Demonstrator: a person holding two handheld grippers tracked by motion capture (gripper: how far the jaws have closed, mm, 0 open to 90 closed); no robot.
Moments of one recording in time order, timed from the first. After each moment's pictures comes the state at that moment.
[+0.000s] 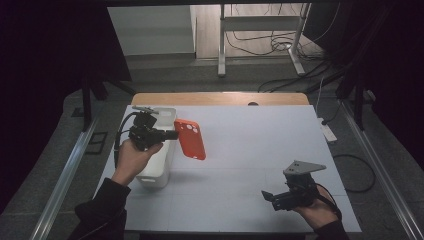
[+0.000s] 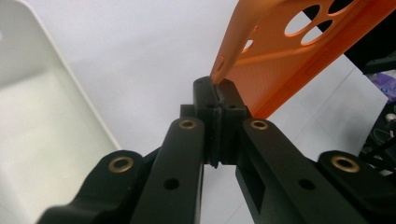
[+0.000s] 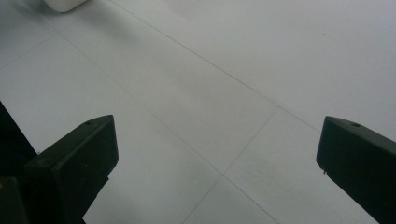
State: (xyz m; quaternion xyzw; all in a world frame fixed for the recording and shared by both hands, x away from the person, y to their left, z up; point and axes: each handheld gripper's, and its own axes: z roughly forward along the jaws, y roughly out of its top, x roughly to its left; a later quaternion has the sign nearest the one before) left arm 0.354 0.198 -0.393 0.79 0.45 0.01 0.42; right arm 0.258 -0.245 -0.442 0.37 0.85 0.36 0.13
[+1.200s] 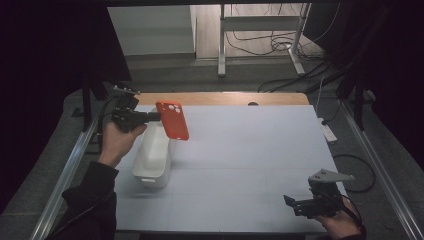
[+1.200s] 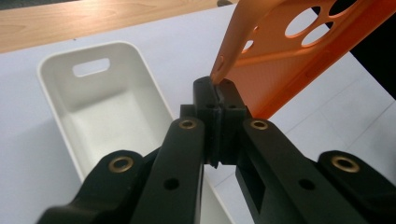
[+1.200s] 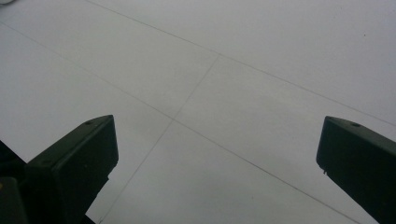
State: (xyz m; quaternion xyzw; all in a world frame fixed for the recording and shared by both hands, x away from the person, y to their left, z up) left arm 0.382 0.242 -0.365 0.76 0.50 0.05 0.41; right arm 0.239 -0.298 -0.449 0.44 0.82 0.34 0.15
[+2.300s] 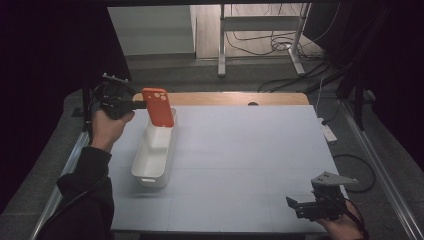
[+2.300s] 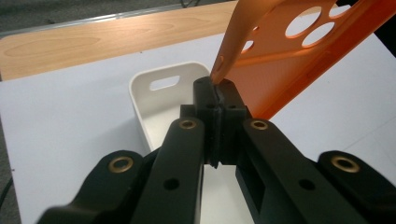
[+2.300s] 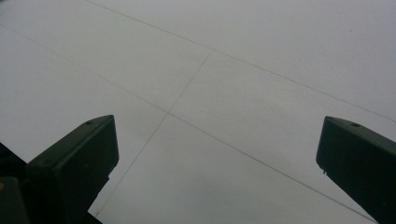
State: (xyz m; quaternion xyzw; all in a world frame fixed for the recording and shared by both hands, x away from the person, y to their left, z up) left arm 0.413 0.278 -0.358 0.74 0.54 0.10 0.38; right arm 0.232 -0.300 -0.447 0.45 0.81 0.33 0.17
